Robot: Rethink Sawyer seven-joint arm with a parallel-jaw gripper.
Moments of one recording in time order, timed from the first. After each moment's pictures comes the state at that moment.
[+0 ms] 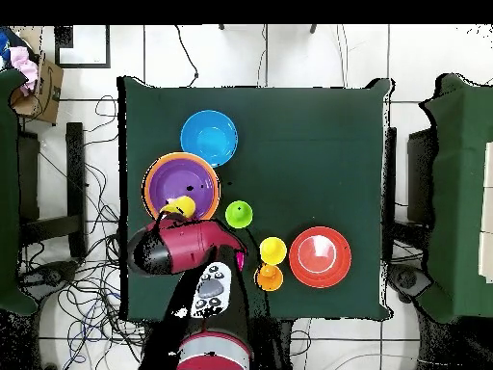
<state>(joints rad) 0.09 -0.63 -0.07 1.82 -0.16 0.23 2.21</state>
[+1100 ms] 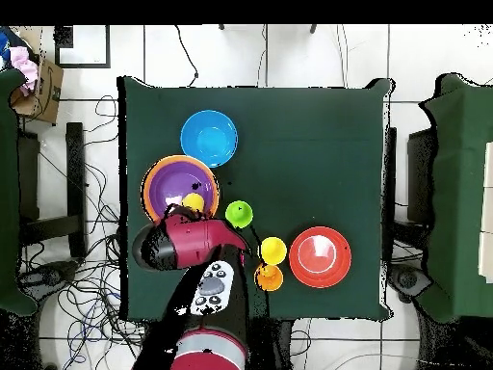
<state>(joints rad) 0.11 -0.60 -0.13 1.79 -0.10 0.19 2.21</state>
